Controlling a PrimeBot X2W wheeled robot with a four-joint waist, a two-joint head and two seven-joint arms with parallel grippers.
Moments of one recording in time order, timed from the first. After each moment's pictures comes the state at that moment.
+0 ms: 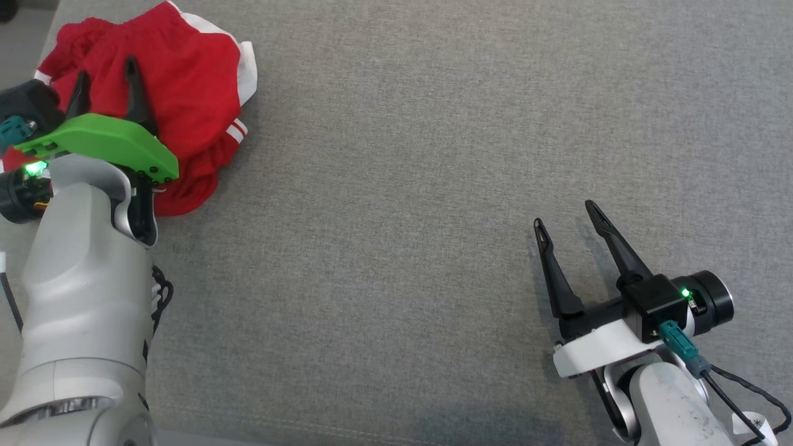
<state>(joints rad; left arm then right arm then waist) -0.96 0.11 0.15 1.04 -0.26 -0.13 -0.26 -0.16 -0.05 0.14 0.08 -0.07 0.13 -0.26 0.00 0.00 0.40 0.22</state>
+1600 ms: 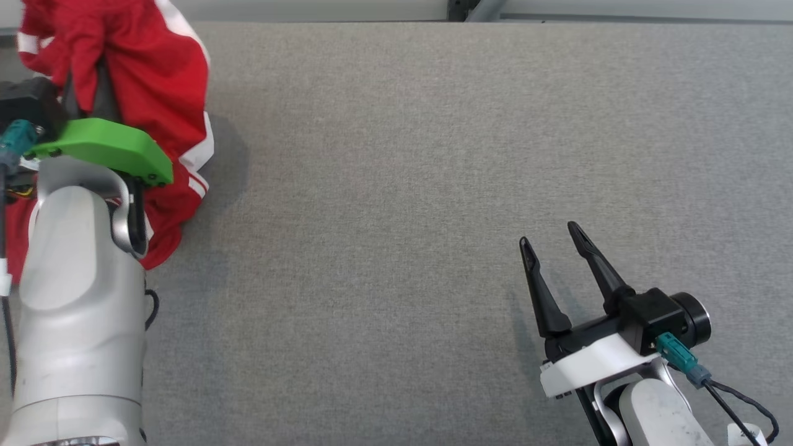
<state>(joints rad) -0.86 0.16 0.06 0.81 -0.15 -0.06 -0.26 -0.13 -0.05 0.19 0.09 0.07 0.13 -0.26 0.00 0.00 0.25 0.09</state>
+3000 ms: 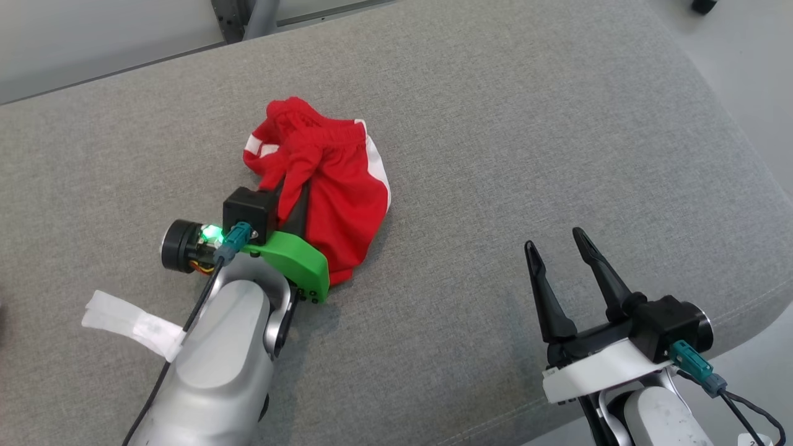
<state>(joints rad) -0.63 0.05 -0.39 0.69 -0.27 -0.03 -0.26 -0.08 -0.05 0.19 0.05 0.15 0.13 -0.26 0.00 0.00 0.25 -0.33</state>
